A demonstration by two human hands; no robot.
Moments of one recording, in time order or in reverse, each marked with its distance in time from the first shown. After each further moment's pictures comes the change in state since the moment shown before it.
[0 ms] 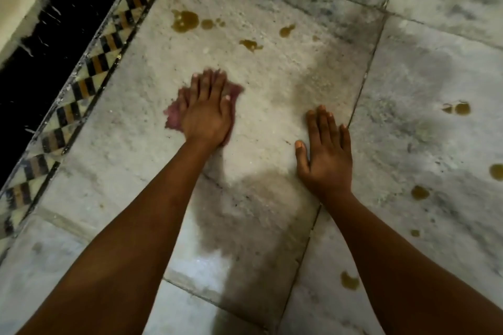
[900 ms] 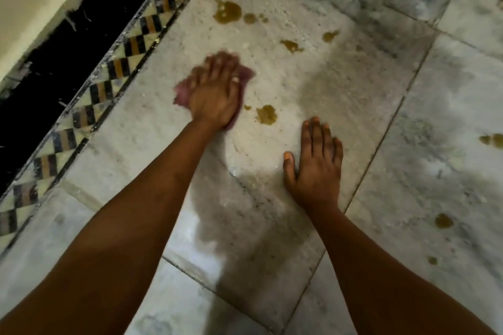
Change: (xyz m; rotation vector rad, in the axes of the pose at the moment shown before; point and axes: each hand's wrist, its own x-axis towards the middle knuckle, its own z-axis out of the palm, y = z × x) left_hand 0.024 -0.041 -0.015 -0.044 -0.002 -0.051; right_hand 0.000 -0.058 0.015 -0.072 -0.038 -0.077
